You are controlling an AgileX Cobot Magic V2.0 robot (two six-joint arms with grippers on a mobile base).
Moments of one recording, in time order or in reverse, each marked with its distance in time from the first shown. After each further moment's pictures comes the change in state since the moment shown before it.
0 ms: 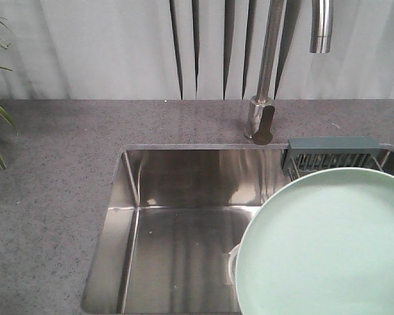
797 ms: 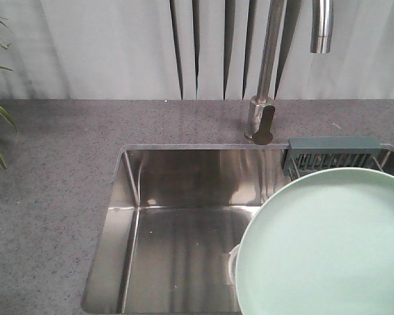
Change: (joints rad) left arm 0.000 0.000 0.000 -0.001 0.000 -0.001; right arm 0.000 0.000 0.000 0.000 0.000 0.000
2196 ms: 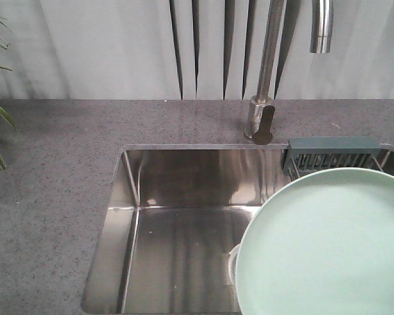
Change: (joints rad) left arm 0.000 0.000 -0.107 -0.942 0.061 -0.461; right arm 0.000 0.000 0.000 0.000 0.000 0.000
